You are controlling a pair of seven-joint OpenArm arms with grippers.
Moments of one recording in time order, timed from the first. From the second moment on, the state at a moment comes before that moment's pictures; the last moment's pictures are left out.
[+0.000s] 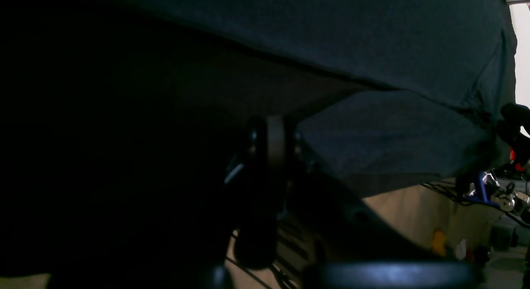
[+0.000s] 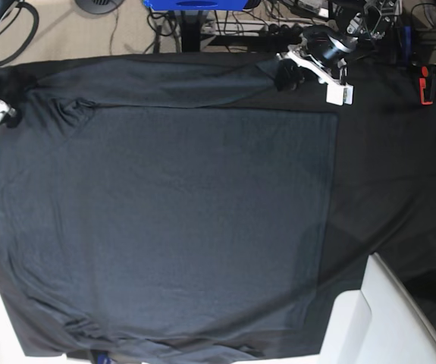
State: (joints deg) left arm 29.5 -23.3 9.4 80.5 -51.4 -16.0 12.1; right arm -8.5 11.5 46.7 65.1 24.9 31.1 -45.0
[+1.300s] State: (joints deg) left arm 29.6 -23.2 9.4 81.0 -51.4 -15.7 12.2; right arm -10.0 11.1 43.0 65.2 25.4 30.7 -45.4
